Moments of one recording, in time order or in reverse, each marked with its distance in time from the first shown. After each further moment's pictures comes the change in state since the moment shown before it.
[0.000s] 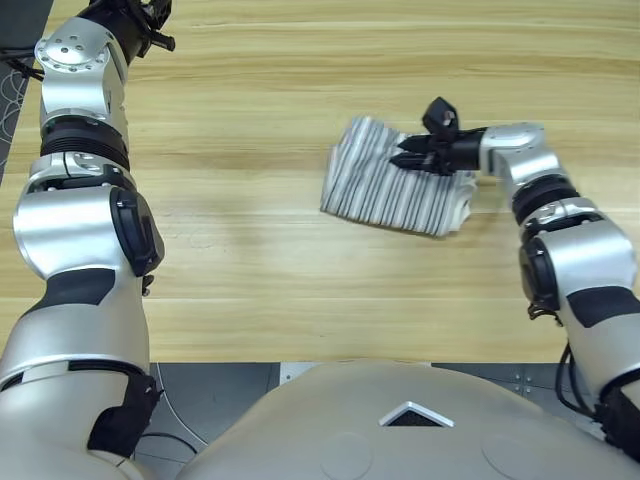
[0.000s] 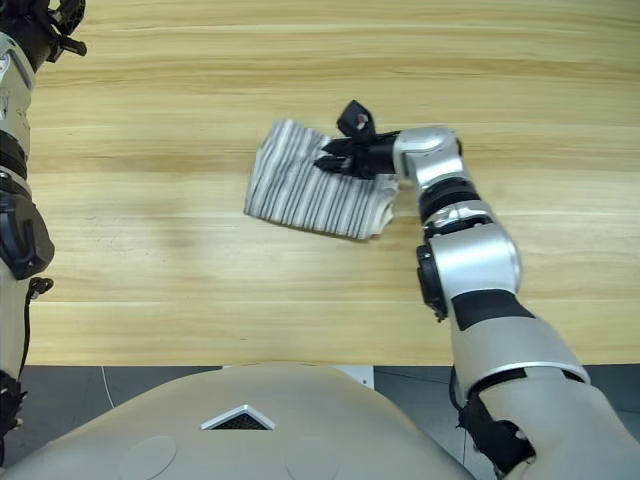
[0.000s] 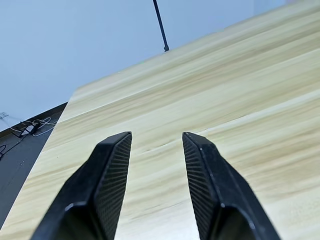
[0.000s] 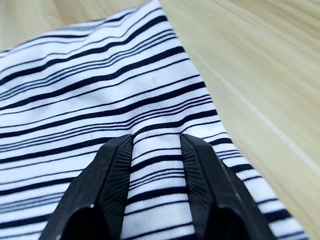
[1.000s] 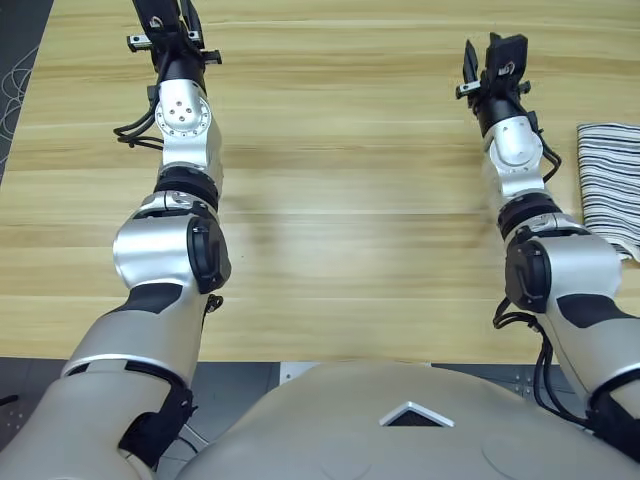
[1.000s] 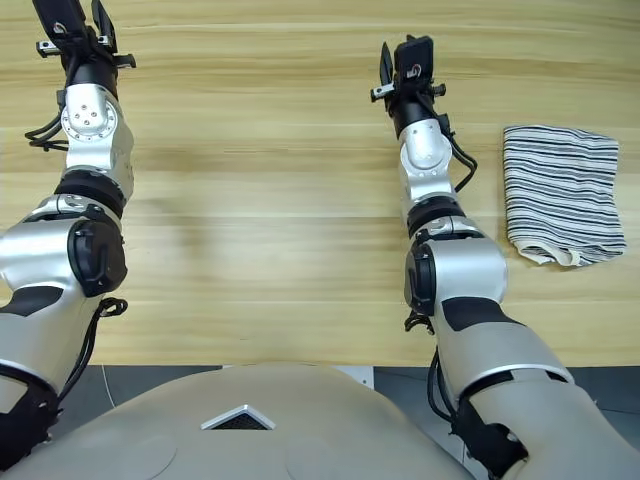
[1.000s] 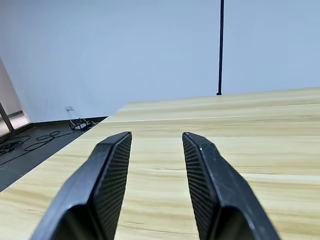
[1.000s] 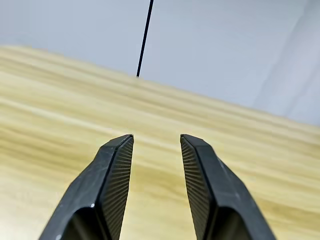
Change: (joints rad) left arm 0.131 -0.283 0.105 0.068 0.025 -0.426 0.544; right arm 0.065 0.134 -0.318 0.043 -0.018 -0.538 -0.920
